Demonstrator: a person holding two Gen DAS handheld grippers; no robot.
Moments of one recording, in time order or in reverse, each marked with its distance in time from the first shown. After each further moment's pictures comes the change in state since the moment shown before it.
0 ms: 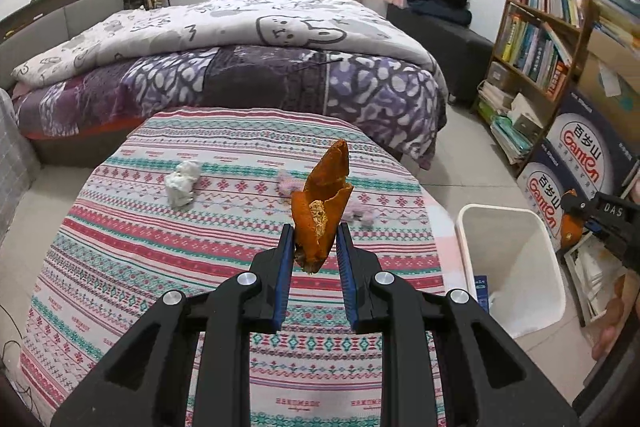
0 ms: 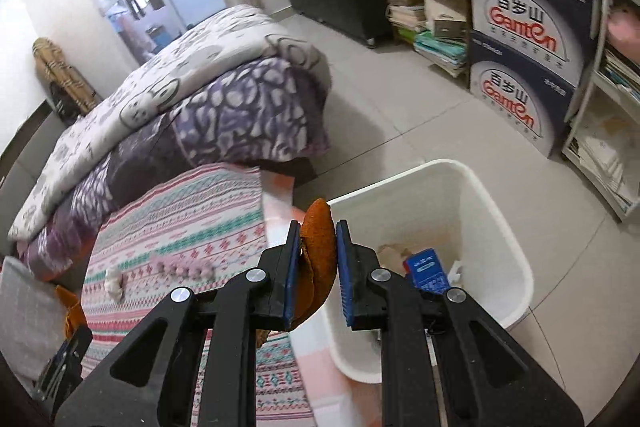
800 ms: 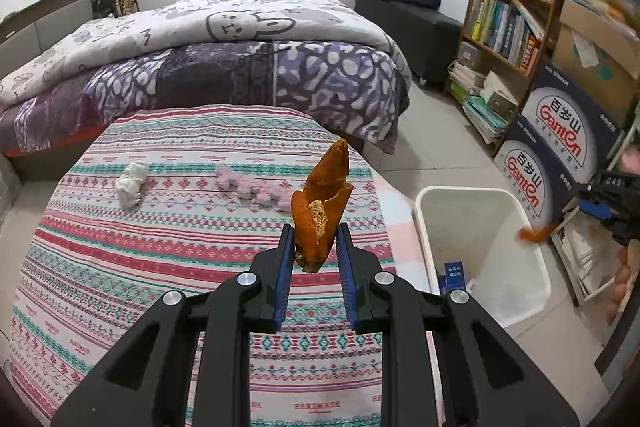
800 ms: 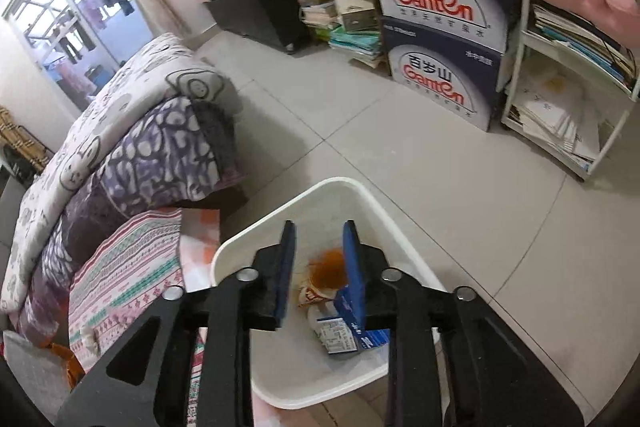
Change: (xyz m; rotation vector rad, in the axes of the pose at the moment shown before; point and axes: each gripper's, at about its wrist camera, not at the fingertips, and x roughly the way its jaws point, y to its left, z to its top) left arm 0.015 -0.058 -0.011 0.079 0.021 -0.068; right arm 0.001 -0.099 0.027 0.198 -0.003 -0.155
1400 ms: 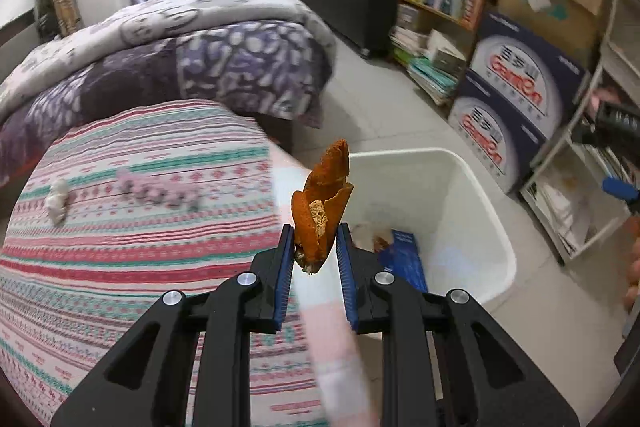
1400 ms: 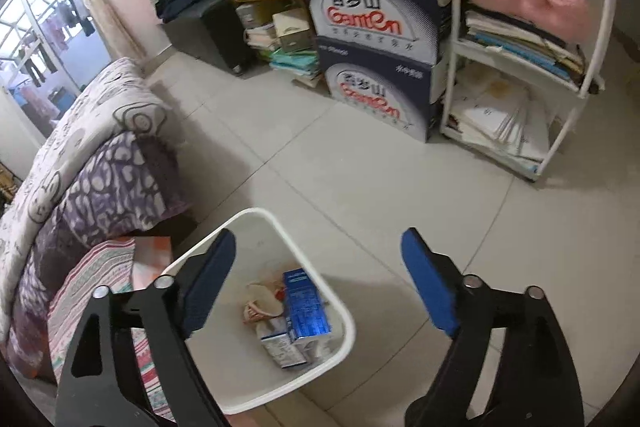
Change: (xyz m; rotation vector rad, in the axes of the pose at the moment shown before) left arm 0.030 -0.107 -0.016 0.156 0.059 -0.117; right arm -0.027 -0.065 0.021 0.065 -0.063 -0.154
